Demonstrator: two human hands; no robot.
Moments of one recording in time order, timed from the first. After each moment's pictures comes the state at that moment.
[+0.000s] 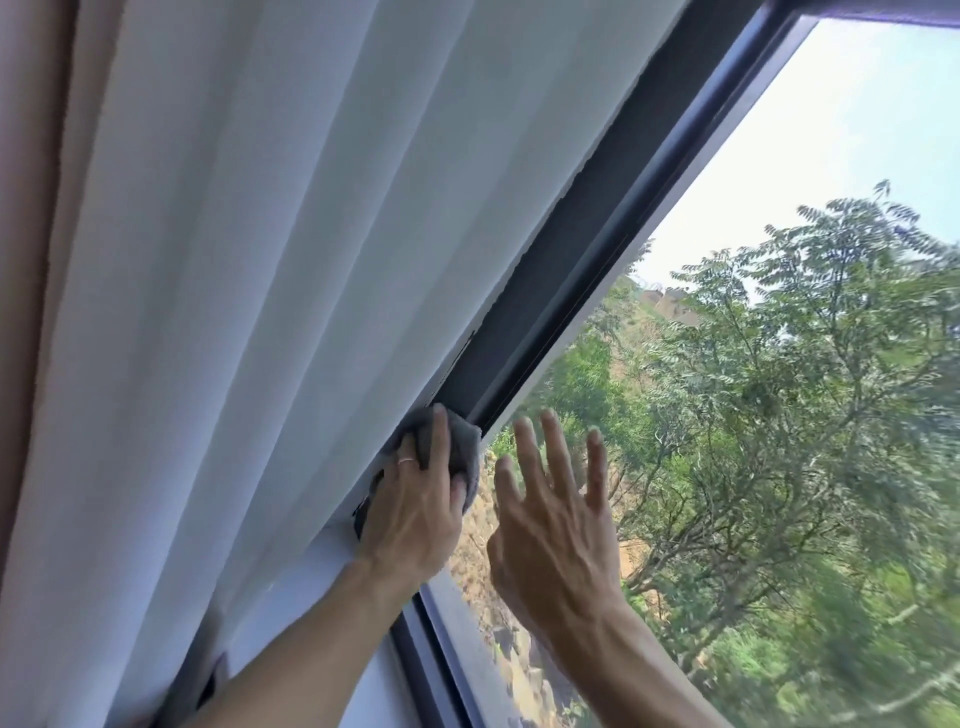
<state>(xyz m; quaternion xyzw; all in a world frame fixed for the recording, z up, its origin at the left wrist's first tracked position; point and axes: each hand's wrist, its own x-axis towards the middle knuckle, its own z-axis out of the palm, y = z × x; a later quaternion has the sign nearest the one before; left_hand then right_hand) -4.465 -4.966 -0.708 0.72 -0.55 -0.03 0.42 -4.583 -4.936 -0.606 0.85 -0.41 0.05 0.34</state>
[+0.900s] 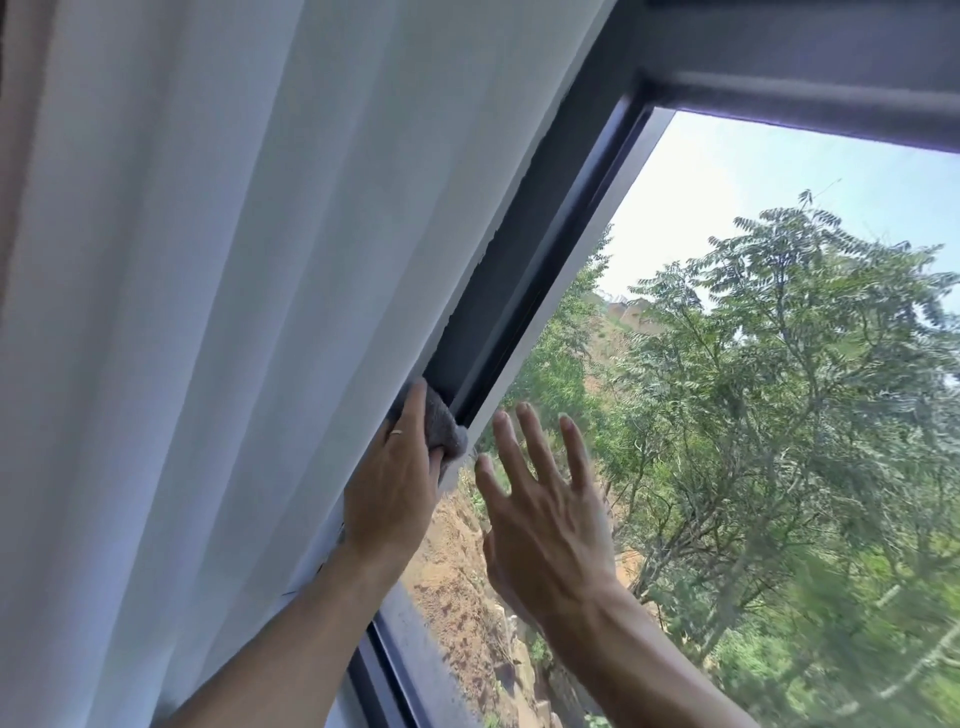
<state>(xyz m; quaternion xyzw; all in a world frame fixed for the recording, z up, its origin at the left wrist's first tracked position) -4.448 -4.960 -0.607 0.66 -0.51 0.11 0.54 -4.583 -4.927 -0.534 0.81 -0.41 -0.02 0.43</state>
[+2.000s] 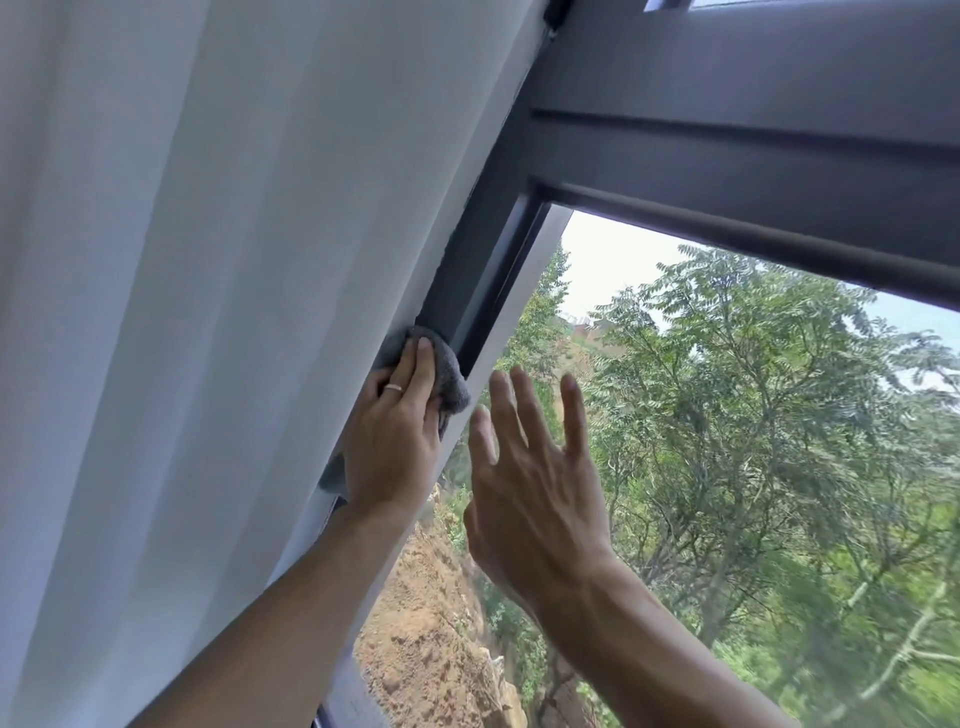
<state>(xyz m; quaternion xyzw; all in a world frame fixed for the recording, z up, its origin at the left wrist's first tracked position) -4.438 -5.012 -0.505 0.54 -0.50 0.24 0.64 -4.565 -4.919 -0.429 0.77 -0.44 0.03 0.46</state>
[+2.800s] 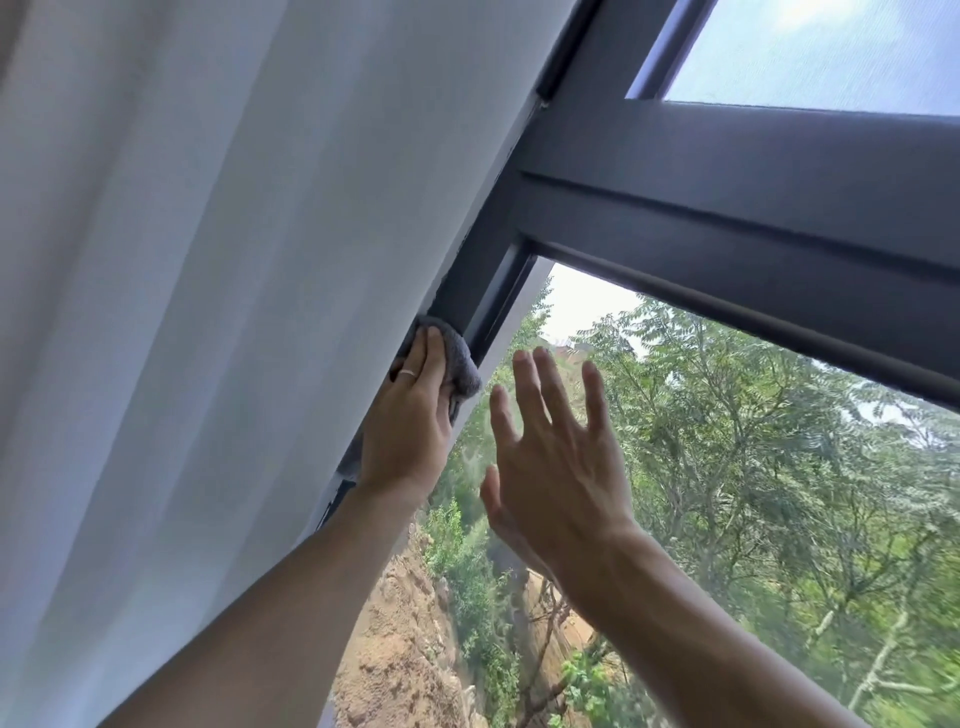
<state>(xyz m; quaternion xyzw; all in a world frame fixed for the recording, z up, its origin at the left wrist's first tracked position) -4.442 -5.017 -0.447 0.52 -0.50 0.21 0.66 -4.571 -4.929 -0.377 0.75 -0.42 0.02 0.51</state>
